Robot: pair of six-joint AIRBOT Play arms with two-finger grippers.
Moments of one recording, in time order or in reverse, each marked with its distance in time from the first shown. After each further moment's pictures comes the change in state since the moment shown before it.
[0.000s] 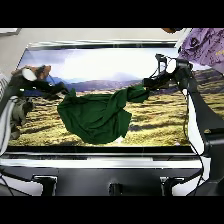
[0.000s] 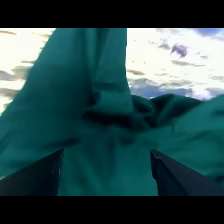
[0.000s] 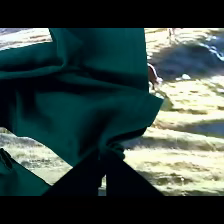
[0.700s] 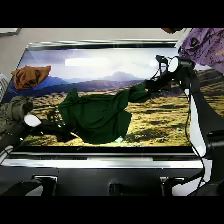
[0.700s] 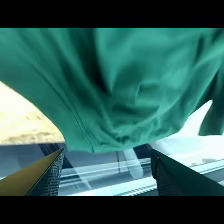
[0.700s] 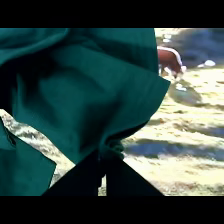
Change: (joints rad) left arm -0.180 0.540 -0.967 -0.444 0.191 0.014; right arm 0.000 0.023 0.000 -0.013 0.112 0.004
